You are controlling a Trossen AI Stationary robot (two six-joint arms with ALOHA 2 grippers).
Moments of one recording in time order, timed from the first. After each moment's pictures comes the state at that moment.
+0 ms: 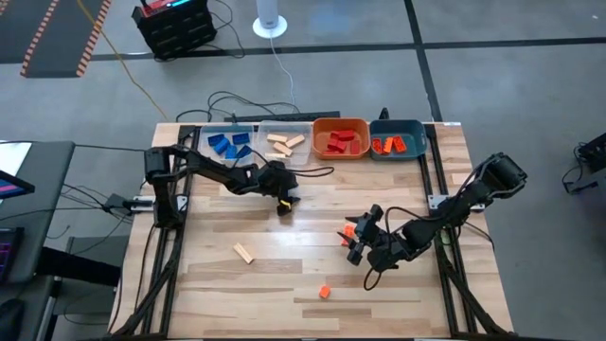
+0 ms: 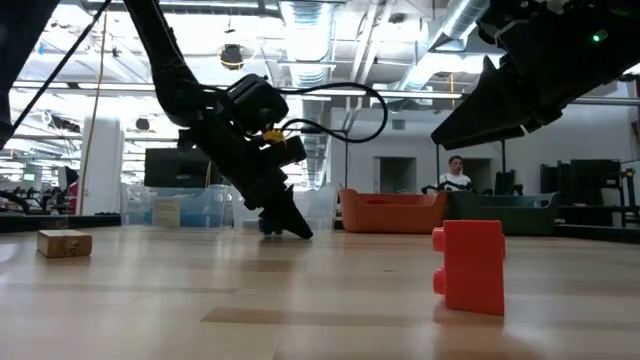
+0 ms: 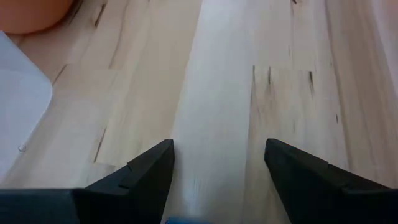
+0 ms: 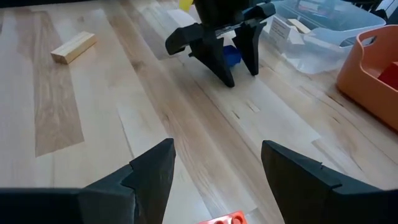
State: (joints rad) left arm 0.27 1.88 0.81 0.36 0.02 0.12; right arm 0.55 1.48 0.67 0.01 0.91 0.64
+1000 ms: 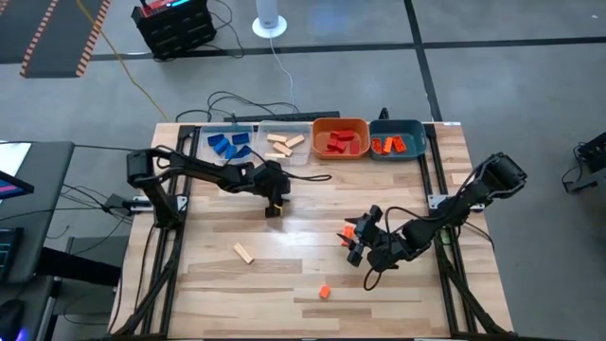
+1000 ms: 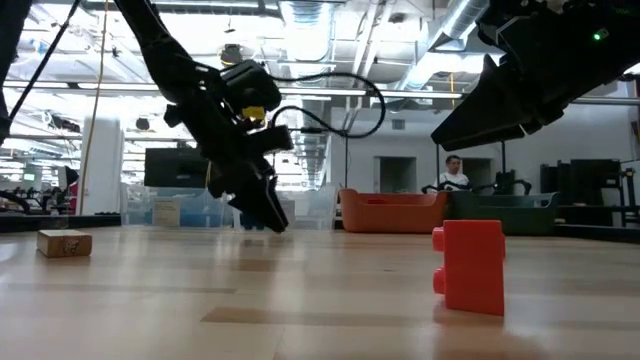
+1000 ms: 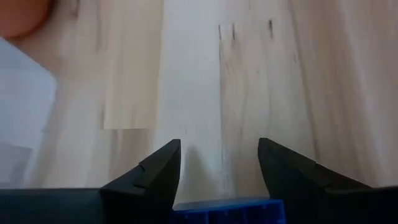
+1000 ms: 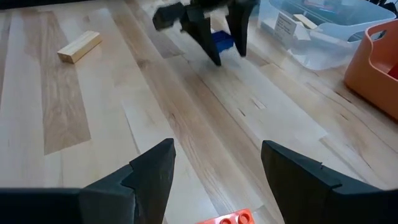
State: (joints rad) left arm 0.26 1.71 0.81 0.09 0.02 0.30; right arm 0.55 1.48 0.67 0.01 0.89 0.66
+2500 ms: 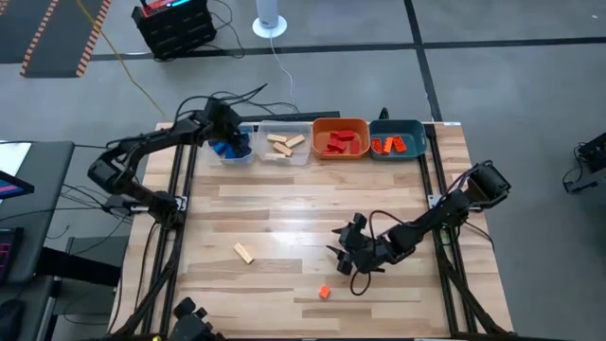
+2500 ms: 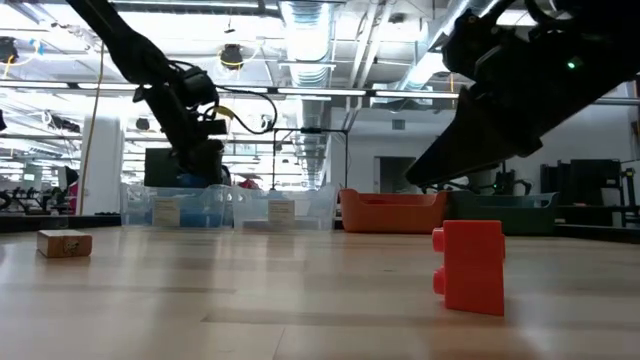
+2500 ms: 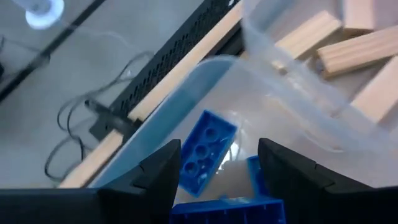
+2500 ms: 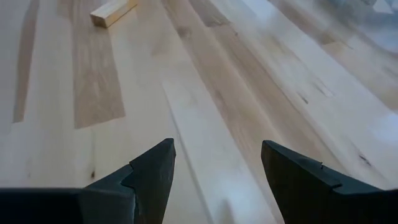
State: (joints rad) left arm 0.97 1.44 0.85 -0.24 -0.02 0.28; right arm 0.50 1.67 0.73 0.16 0.70 0.56
